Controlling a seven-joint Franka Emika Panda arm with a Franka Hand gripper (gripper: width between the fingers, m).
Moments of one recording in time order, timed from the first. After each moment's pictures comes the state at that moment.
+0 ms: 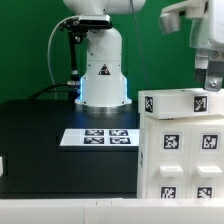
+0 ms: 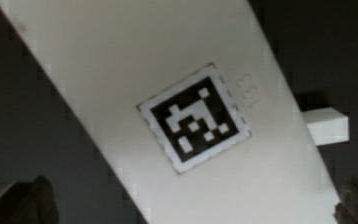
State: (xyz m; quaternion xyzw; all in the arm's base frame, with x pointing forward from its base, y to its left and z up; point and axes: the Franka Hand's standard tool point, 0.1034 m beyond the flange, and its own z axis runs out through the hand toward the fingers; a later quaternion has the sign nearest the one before) arm 0.634 0.096 0.178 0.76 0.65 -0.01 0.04
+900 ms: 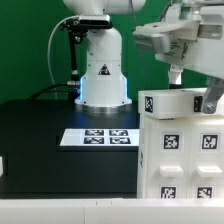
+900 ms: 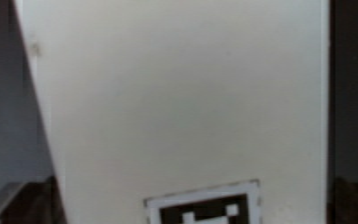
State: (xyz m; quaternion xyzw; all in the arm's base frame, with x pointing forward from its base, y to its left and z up) arm 0.631 0.077 0.152 0.63 0.77 -0.04 0.03
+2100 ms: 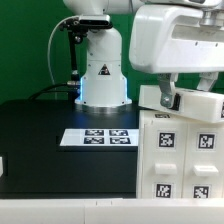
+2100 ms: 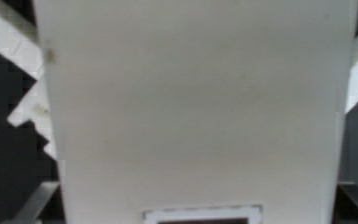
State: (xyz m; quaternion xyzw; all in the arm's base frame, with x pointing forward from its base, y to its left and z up) arm 0.626 0.074 0.150 0.95 0.31 -0.01 0.04
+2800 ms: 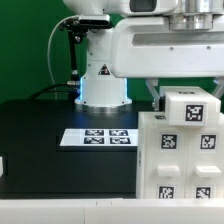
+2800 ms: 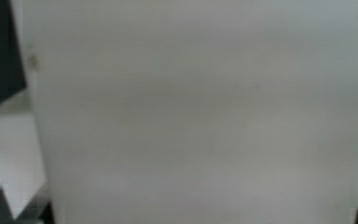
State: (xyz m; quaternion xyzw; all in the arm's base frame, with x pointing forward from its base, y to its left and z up) arm 0.630 0.077 0.141 0.99 -0.15 0.01 -0.04
